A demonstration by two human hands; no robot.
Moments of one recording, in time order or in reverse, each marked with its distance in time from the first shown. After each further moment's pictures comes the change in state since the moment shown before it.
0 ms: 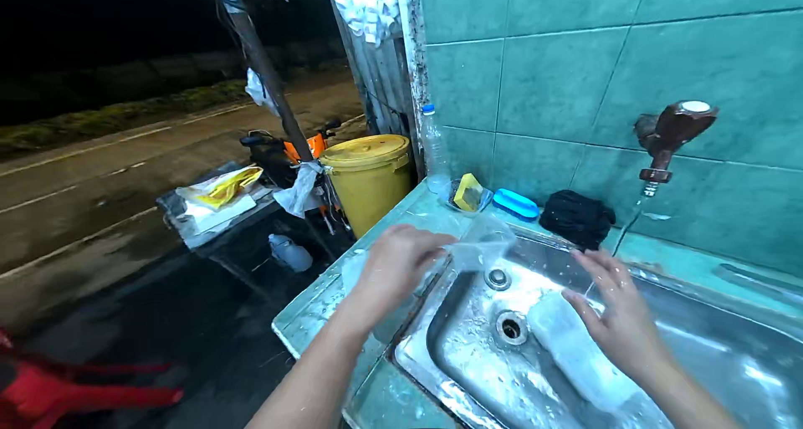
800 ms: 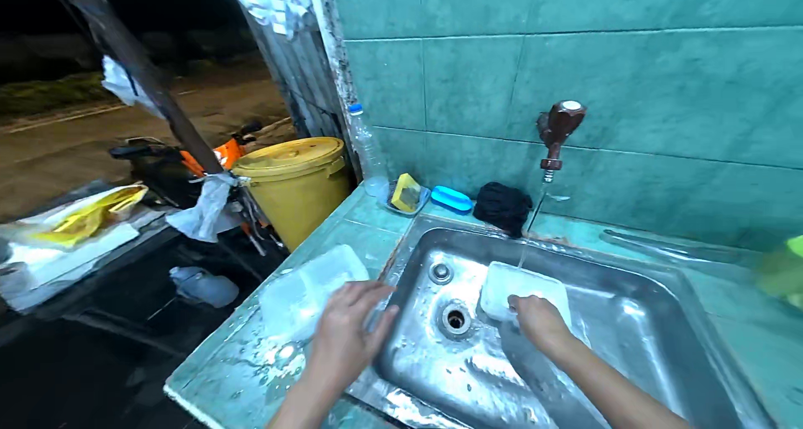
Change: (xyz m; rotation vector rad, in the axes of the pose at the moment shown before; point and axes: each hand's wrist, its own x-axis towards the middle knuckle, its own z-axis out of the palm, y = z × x) left_hand -0.058 0.008 0.079 -0.110 0.102 -0.085; right_hand -0.013 0.014 0.011 -0.436 -0.830 0.564
